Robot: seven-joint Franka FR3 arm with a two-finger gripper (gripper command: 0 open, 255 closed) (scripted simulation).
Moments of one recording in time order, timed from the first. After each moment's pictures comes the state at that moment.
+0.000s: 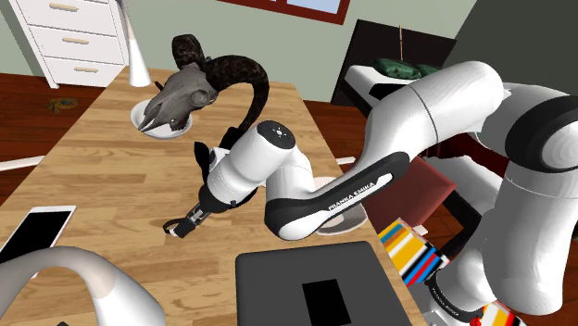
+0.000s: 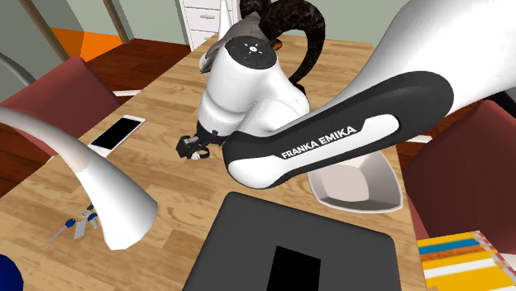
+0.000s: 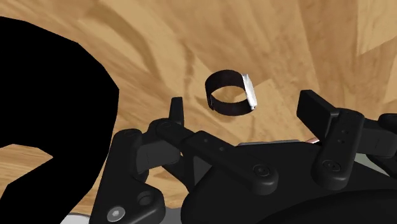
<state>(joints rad) 0.37 0.40 0.44 -1.97 -0.36 2.83 0.52</state>
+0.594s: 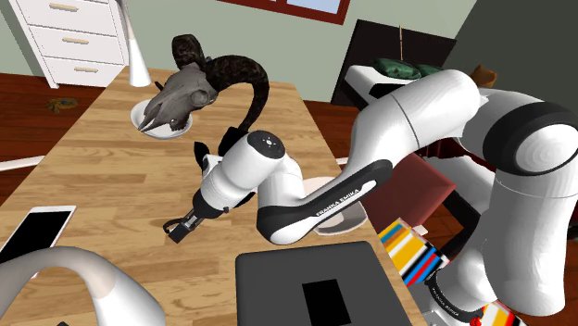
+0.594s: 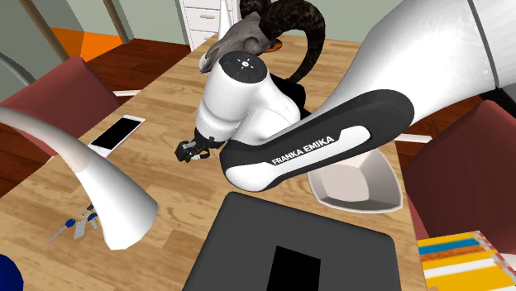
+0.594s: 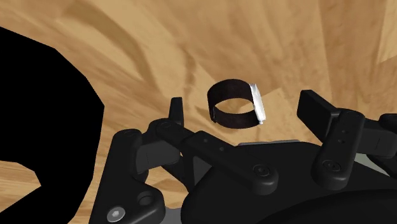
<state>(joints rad) 0.41 0.48 0.39 -1.92 -0.41 2.86 0.54</state>
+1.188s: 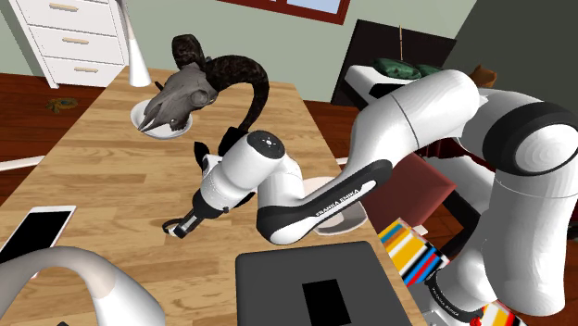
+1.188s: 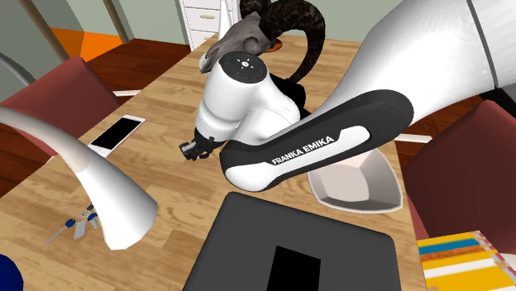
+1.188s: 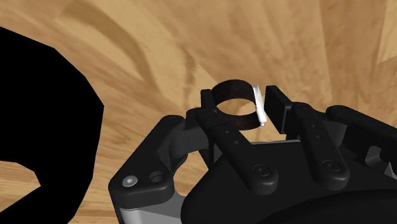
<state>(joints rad) 0.41 0.48 0.39 -1.91 -0.41 2.86 0.54</state>
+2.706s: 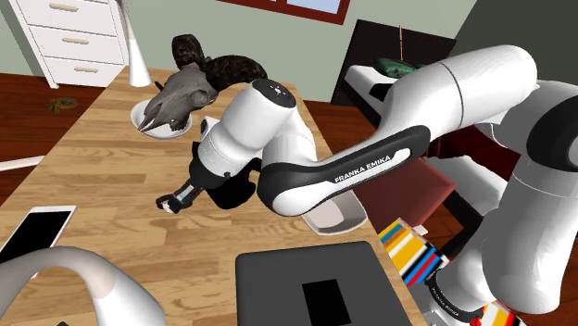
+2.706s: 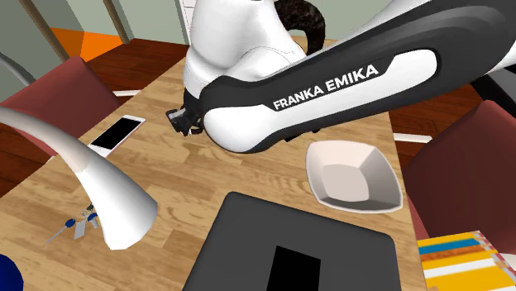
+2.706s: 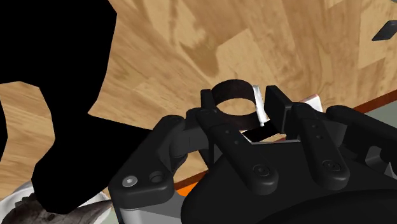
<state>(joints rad) 0.32 0.34 0.51 -1.87 -0.27 2.67 0.43</state>
